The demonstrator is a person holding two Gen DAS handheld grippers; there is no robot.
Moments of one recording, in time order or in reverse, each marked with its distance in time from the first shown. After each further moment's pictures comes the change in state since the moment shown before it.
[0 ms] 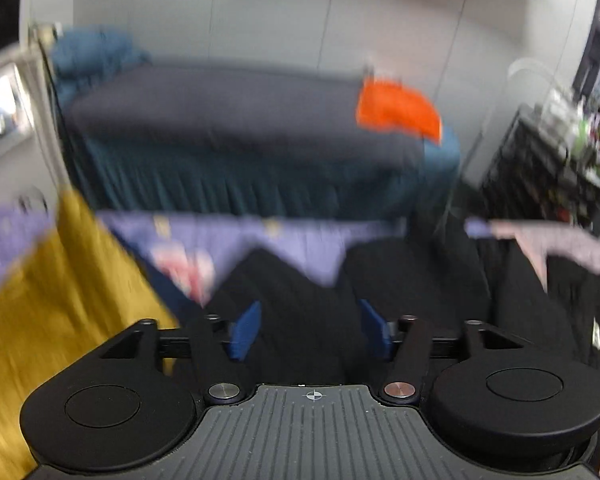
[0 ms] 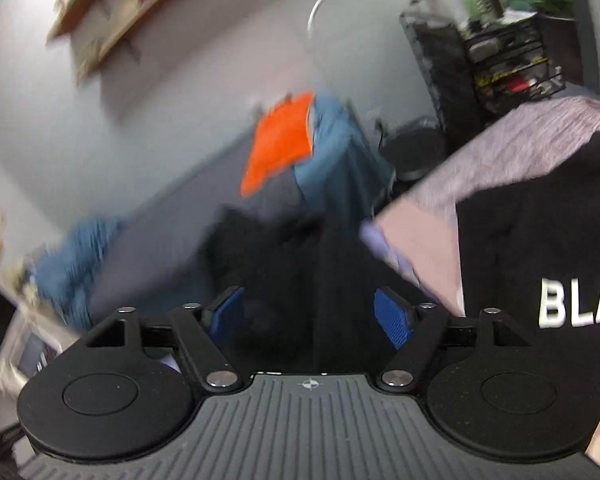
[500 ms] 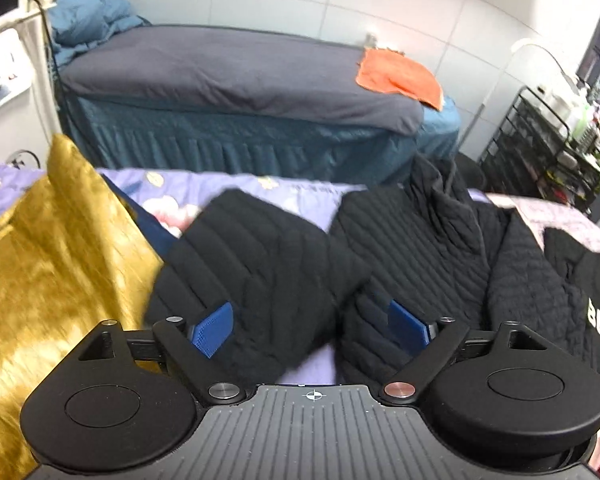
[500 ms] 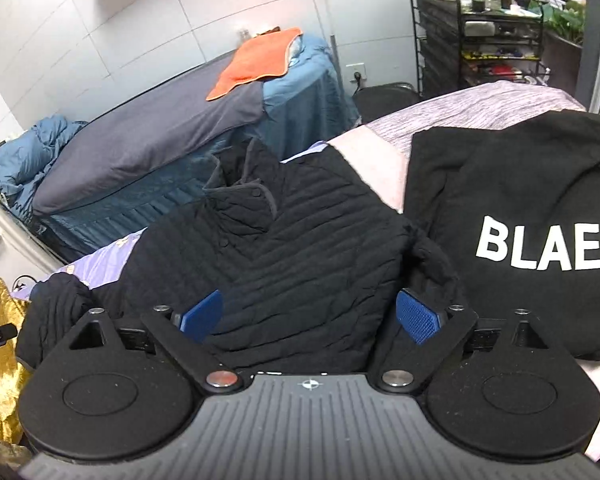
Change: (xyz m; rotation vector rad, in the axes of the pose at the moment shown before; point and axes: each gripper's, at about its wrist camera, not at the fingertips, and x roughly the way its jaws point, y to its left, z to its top) left arm -0.008 0.008 -0.013 -0.024 0.063 -0.024; right arm -0.002 -0.021 -0.101 -0.200 0.125 -0.150
